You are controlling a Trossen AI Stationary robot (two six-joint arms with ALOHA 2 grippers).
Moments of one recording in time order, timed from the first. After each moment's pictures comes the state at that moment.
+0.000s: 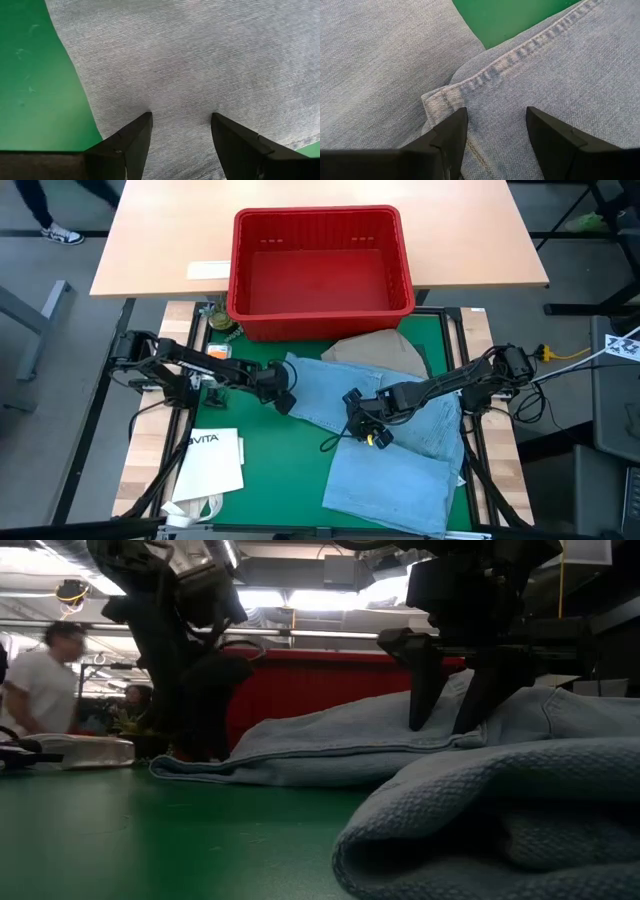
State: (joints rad) left arm 0.04 1.52 0.70 -0.29 -0.13 -0.85; right arm 0.23 1.68 1.07 -0.55 0.03 -0.50
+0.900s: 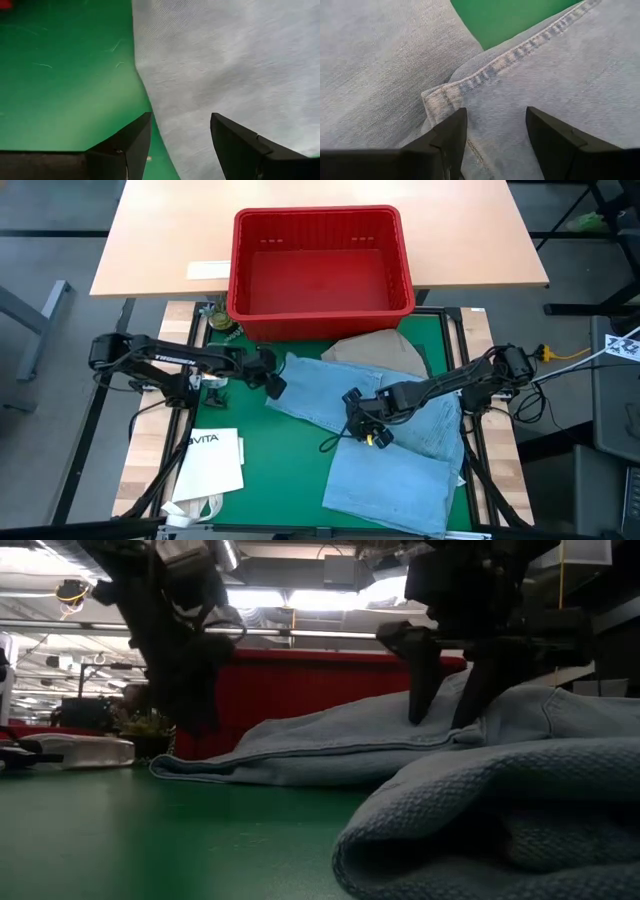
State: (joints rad) left arm 0.16 1.31 0.67 -0.43 -0.16 -0.75; right arm 0.23 1.68 1.10 -0.59 0.04 -0.50
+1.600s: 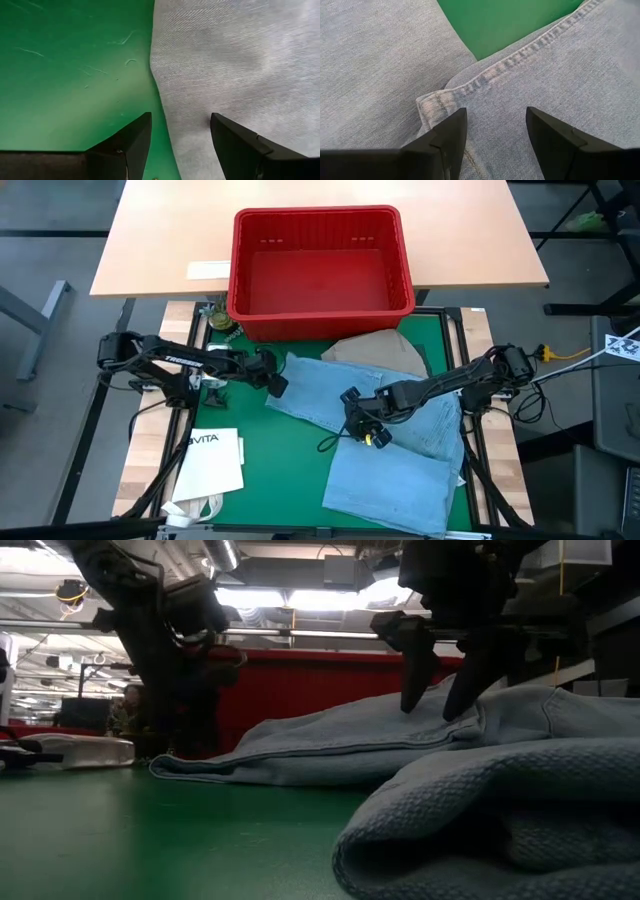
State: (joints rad) left arm 0.19 1.39 0.58 -0.24 -0.17 -0.81; right arm 0.23 1.68 1.14 -0.60 0.04 -0.50
